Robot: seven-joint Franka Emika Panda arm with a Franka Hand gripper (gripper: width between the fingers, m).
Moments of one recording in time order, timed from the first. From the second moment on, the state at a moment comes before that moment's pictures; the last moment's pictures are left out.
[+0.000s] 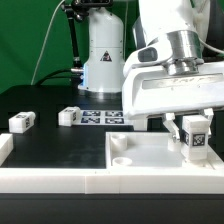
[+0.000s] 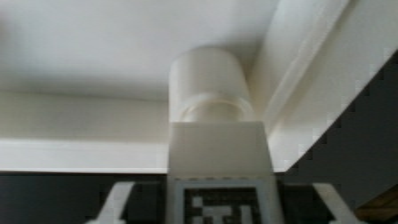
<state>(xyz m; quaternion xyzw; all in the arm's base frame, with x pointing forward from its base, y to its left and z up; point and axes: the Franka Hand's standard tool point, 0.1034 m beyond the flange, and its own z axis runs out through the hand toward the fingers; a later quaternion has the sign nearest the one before) 0.612 0.112 0.063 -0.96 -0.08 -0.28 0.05</state>
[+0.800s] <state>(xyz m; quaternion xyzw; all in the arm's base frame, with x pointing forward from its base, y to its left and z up) 0.614 0.111 0.071 -0.96 -0.08 -0.28 0.05</state>
